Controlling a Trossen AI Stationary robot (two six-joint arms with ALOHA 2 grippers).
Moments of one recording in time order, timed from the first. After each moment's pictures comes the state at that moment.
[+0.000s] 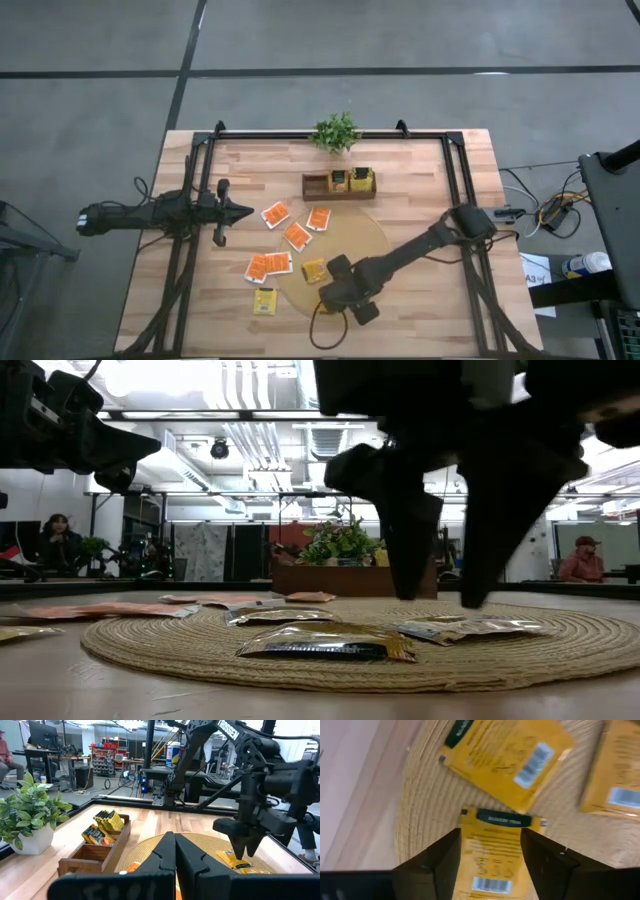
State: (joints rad) left arm 0.00 0.05 0.01 0.03 -0.05 -0.08; right arm 0.45 2.16 1.65 -0.87 0.00 -0.05
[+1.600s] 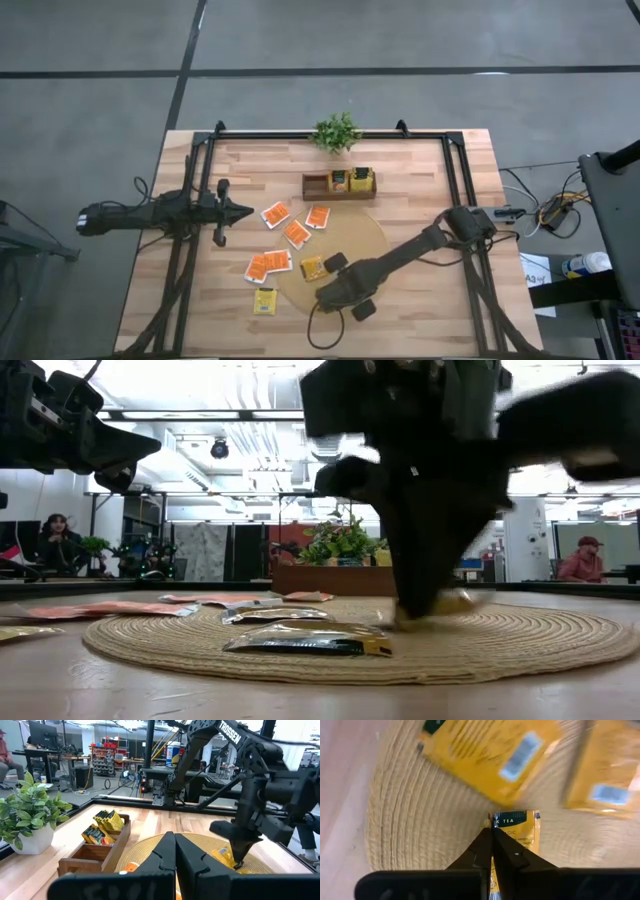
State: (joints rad) left arm 0.00 0.05 0.01 0.03 -0.05 -0.08; right arm 0.44 2.20 1.69 -0.91 0.10 -0.08
